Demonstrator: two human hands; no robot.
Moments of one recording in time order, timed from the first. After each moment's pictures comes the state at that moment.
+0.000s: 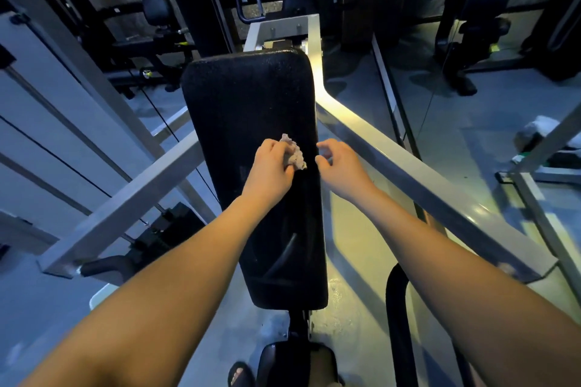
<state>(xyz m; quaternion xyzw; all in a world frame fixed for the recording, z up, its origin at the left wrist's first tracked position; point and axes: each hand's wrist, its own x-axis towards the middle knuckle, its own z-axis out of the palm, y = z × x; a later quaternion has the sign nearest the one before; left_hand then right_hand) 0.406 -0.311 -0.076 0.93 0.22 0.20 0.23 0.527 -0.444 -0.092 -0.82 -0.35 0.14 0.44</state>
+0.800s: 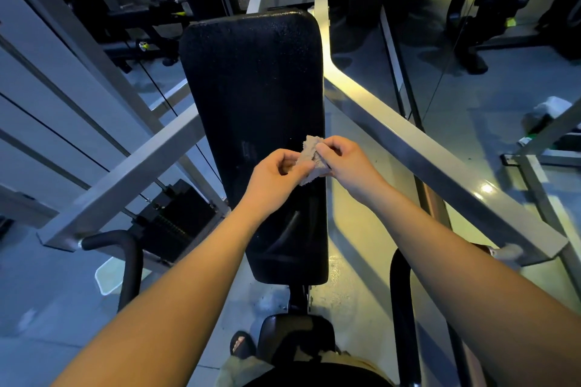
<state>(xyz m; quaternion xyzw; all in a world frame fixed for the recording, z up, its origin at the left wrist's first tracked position) 0.359 -0.346 -0.090 0.80 0.28 0.16 0.51 0.499 -0.457 -0.104 -0.71 -0.28 0.30 0.58</state>
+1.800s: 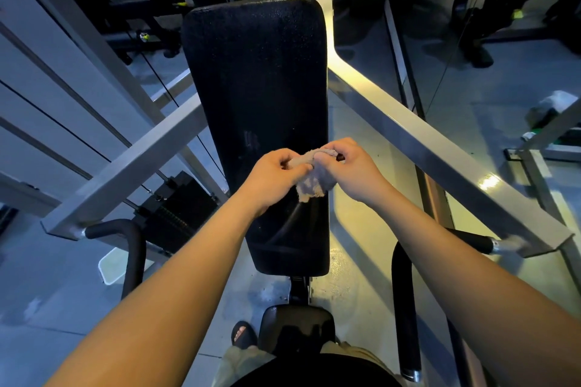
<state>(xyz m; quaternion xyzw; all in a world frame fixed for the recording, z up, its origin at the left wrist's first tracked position) 0.349 -0.349 -0.081 0.80 0.30 0.08 0.52 0.481 -0.479 -0.108 -0.76 -0.35 0.23 0.50</state>
